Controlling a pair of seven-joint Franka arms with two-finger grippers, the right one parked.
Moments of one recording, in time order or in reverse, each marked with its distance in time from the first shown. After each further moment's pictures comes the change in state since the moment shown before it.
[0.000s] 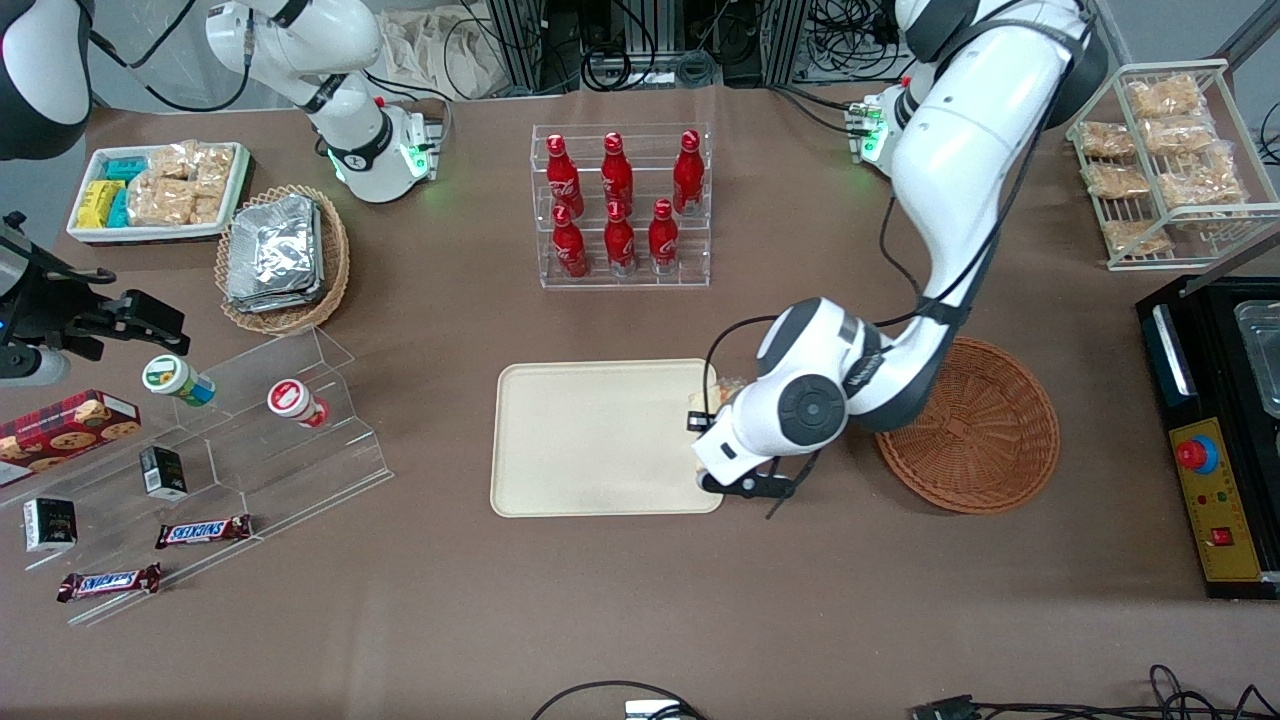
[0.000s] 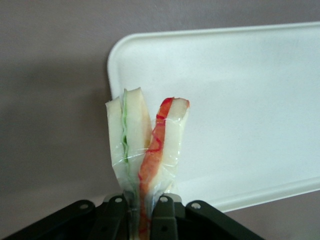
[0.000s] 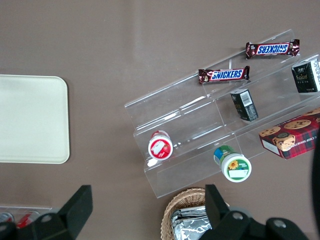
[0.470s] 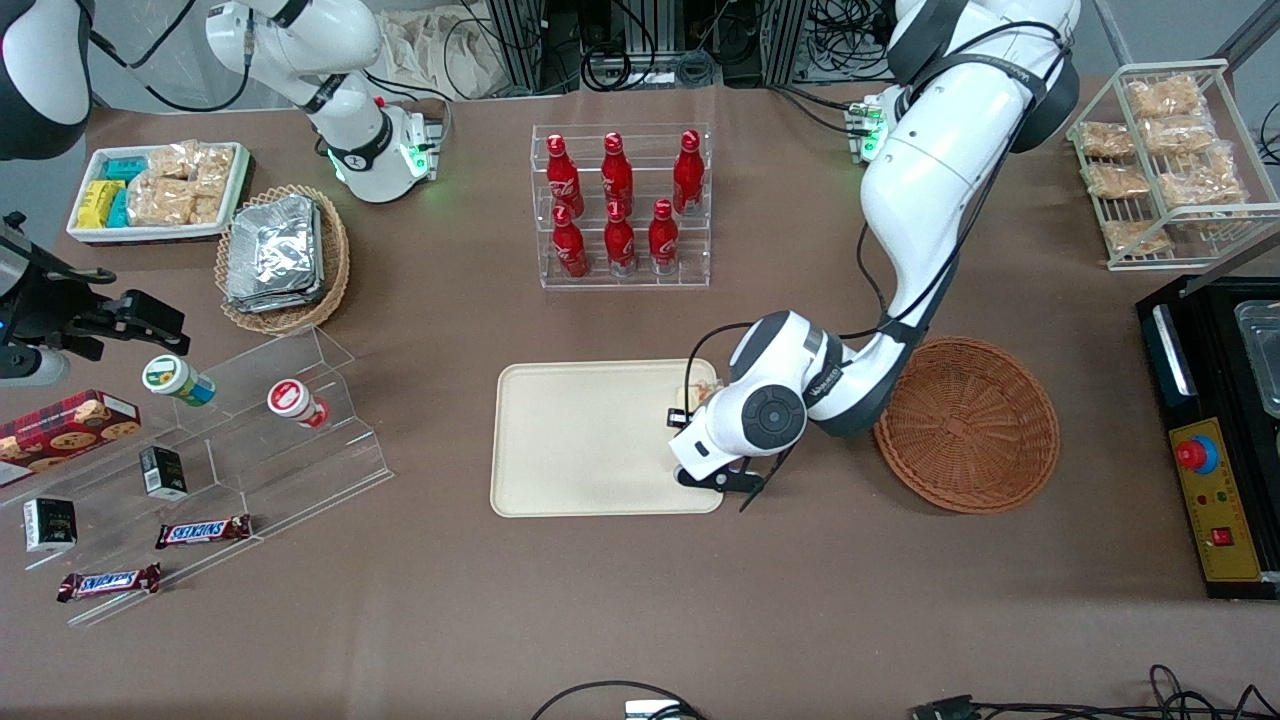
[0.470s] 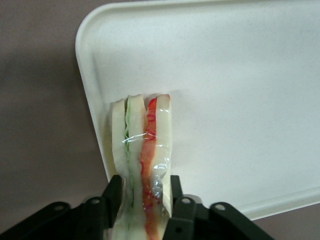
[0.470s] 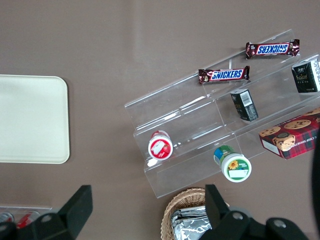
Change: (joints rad) arm -0.024 0.054 0.000 0.007 0.009 0.030 0.004
